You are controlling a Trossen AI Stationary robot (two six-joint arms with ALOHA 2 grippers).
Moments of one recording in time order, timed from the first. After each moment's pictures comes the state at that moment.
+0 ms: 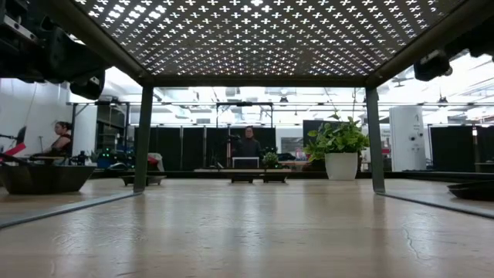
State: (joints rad) left arm -0.28 0.28 0.01 0.25 -0.27 -0.09; right arm 0.29 0.09 0.04 0.22 0.05 0.29
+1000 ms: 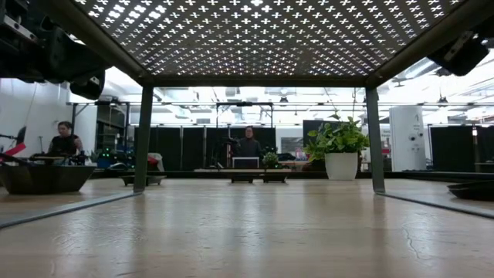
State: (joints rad) left arm -0.28 0.28 0.01 0.25 -0.27 -0.09; right arm 0.54 0.64 0.53 -0.39 0.10 0.76
